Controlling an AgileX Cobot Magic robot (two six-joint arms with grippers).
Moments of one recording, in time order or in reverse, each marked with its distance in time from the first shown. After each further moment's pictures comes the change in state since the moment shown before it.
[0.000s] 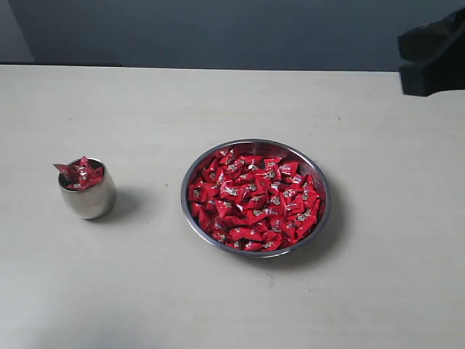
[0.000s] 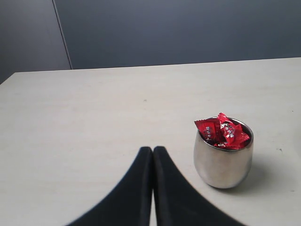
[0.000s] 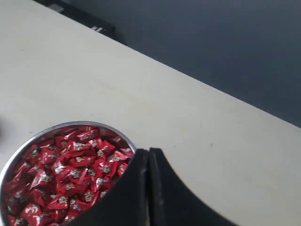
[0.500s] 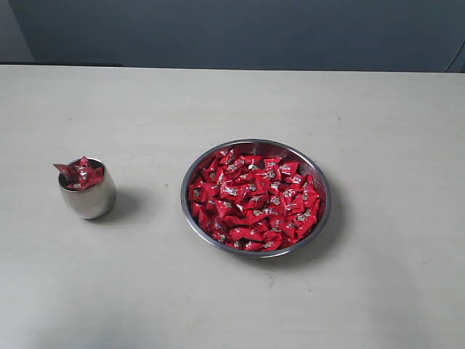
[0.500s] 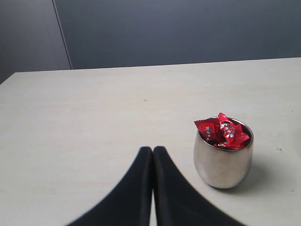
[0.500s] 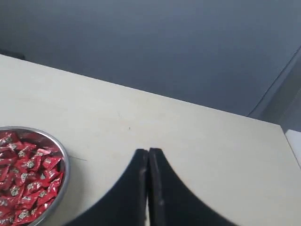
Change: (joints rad) left arm 0.000 0.000 0.000 0.000 0.000 0.000; right arm -0.291 -0.507 0.308 -0.066 0.003 0.054
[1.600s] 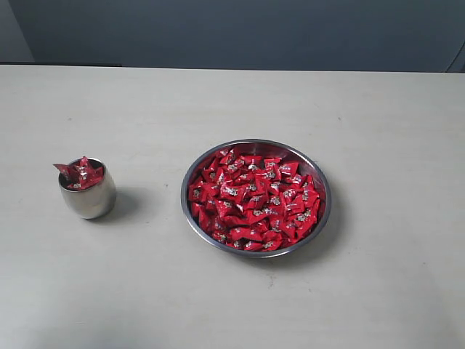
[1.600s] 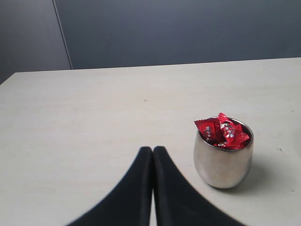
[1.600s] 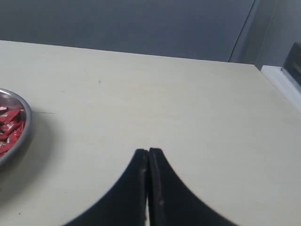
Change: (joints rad) left arm 0.000 0.000 0.000 0.000 0.000 0.000; right arm -0.145 -0.438 0.516 -0.001 -0.099 0.062
